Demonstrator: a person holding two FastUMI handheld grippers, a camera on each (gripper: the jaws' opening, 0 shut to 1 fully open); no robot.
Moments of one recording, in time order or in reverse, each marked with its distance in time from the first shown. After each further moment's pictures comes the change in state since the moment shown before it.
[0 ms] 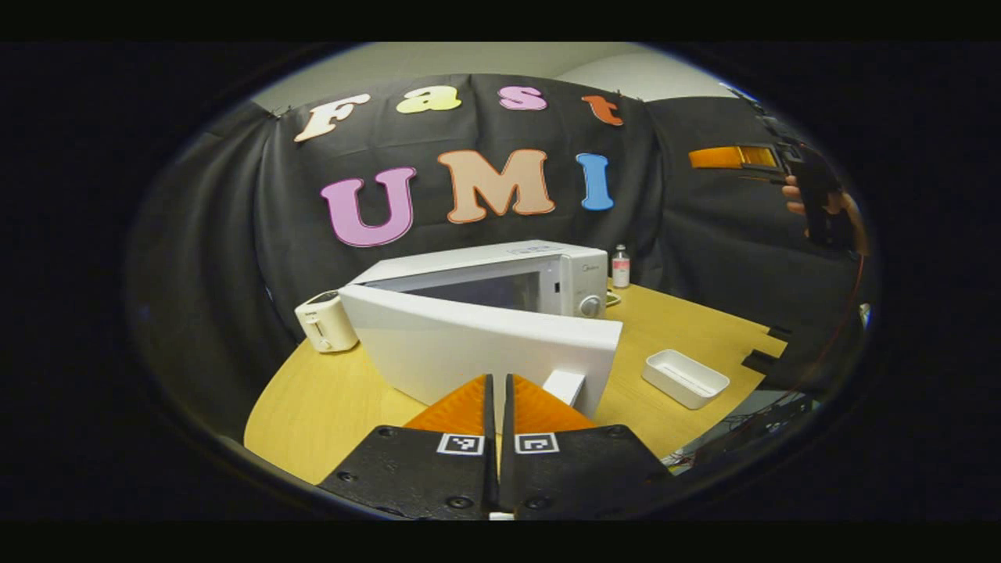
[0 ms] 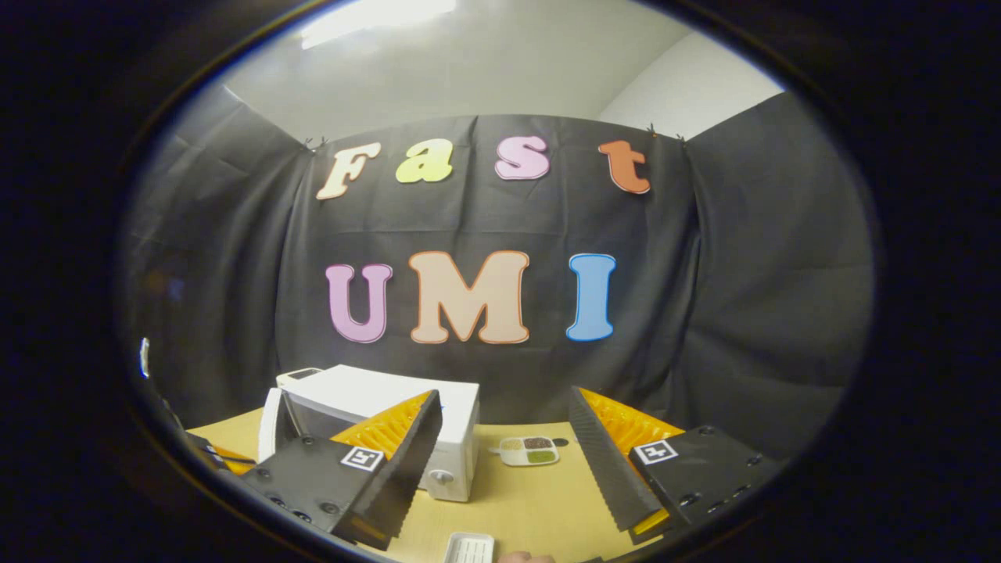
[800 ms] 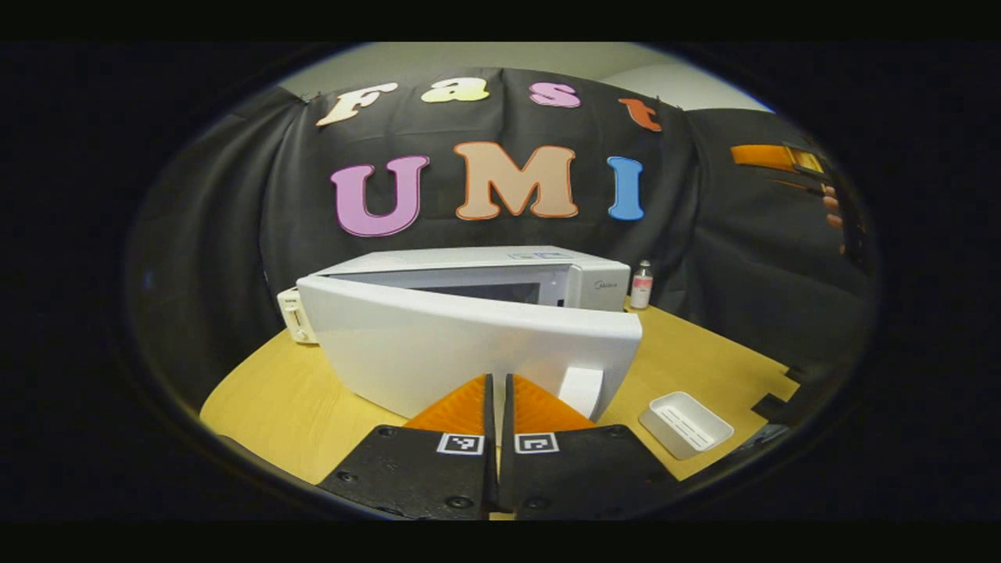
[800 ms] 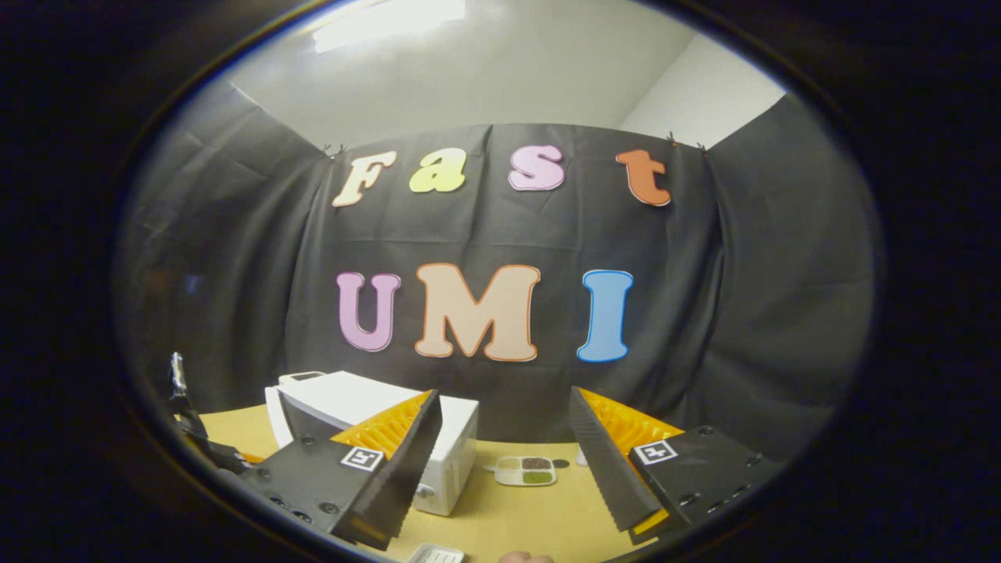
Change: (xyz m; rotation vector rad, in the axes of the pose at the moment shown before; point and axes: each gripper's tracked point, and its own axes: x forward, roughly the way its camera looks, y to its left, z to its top) left arm 0.081 -0.025 0.014 -0.128 -0.027 0.084; right arm 0.033 -0.021 0.008 -0.025 -0.052 0.097
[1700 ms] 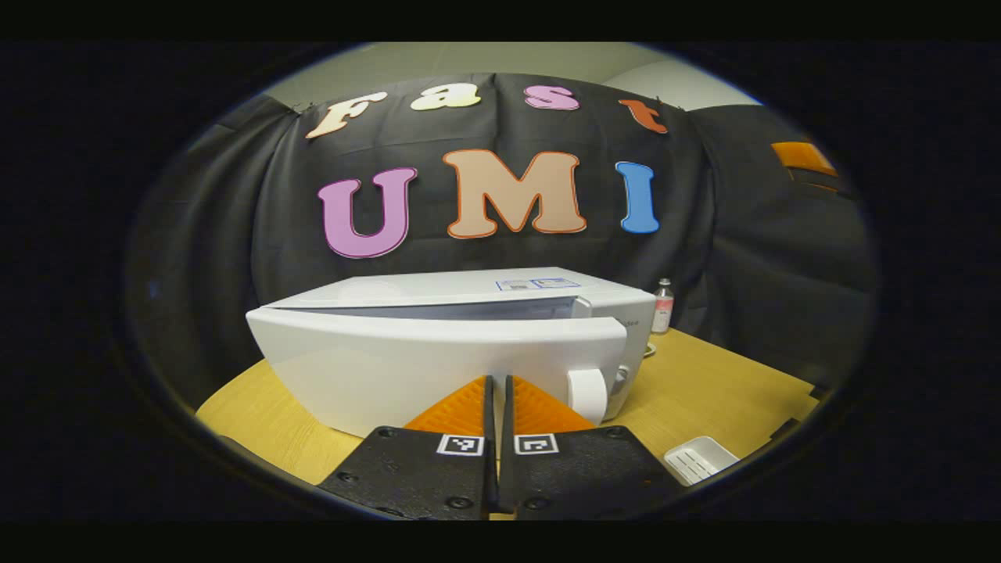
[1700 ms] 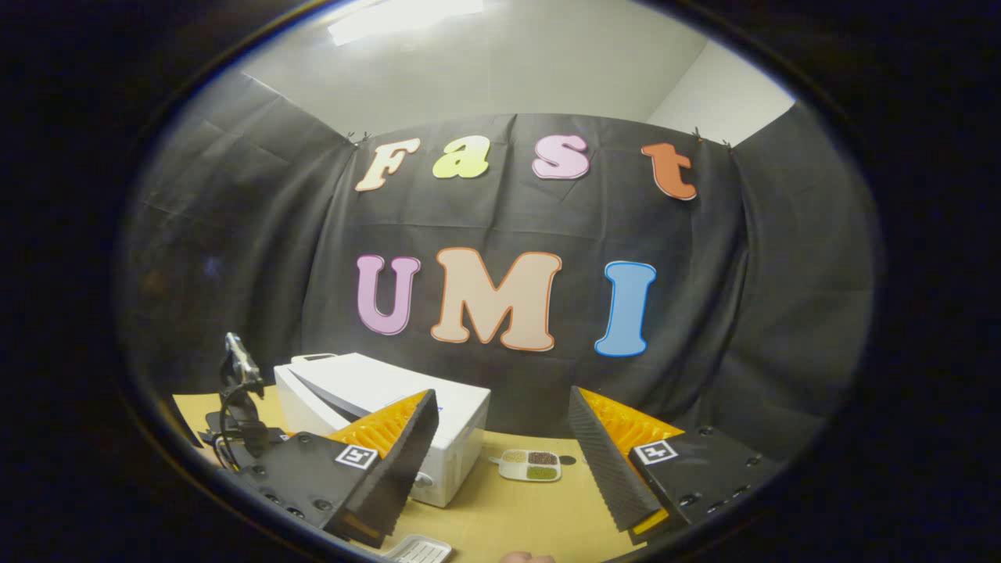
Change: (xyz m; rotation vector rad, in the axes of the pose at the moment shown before) left arm 0.089 -0.018 0.043 0.038 -0.096 0.043; right arm 0.008 0.004 -0.017 -0.041 0.033 0.073
